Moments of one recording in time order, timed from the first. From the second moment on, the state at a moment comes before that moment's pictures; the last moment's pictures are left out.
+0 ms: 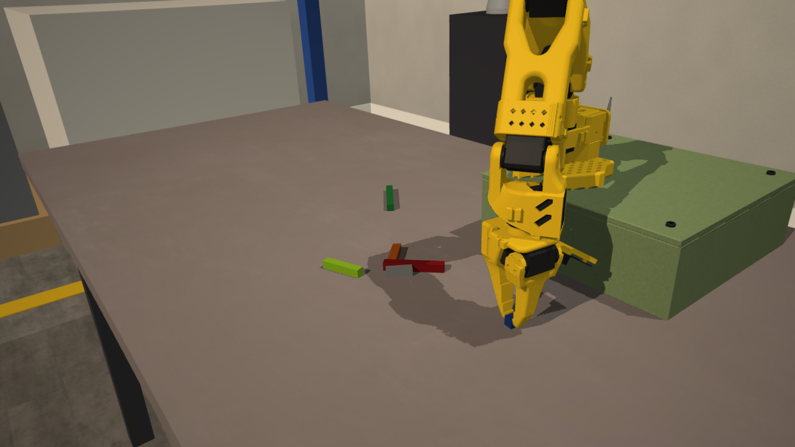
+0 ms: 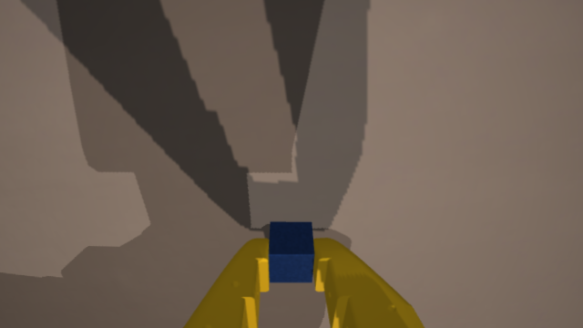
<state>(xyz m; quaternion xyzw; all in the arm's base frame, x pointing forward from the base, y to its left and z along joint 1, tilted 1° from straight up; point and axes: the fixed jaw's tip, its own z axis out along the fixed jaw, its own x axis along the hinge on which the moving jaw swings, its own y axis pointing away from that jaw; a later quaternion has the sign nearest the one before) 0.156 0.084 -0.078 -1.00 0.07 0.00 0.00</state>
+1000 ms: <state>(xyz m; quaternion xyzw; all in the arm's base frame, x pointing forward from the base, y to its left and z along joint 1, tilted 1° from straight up) 0.156 0.085 -0.074 -1.00 0.07 0.00 0.00</state>
